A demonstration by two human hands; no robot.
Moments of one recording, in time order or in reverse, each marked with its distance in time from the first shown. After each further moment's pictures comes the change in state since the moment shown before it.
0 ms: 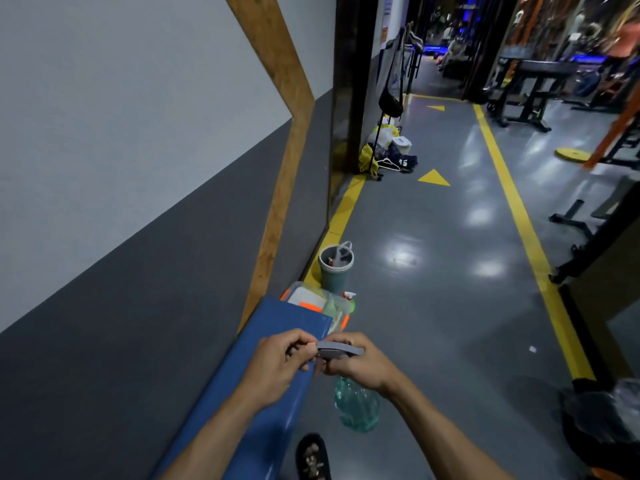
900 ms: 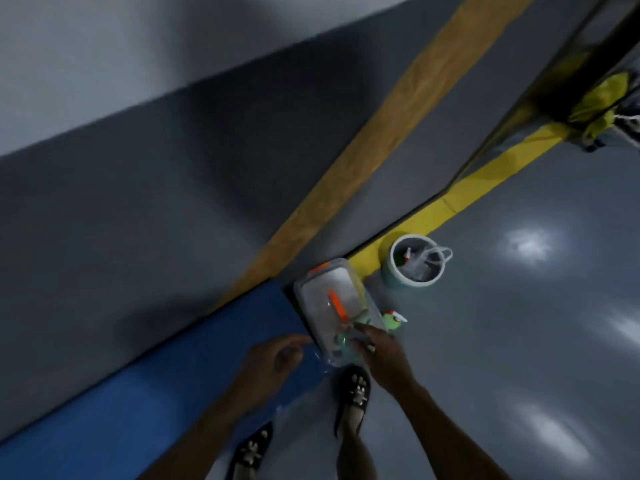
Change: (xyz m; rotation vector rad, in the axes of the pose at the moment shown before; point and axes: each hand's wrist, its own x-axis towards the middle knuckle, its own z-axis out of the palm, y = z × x) left_hand 0.421 -0.262 0.053 -0.281 0.358 -0.759; right_hand 0.538 0.244 -0.256 -0.448 -0.285 0.016
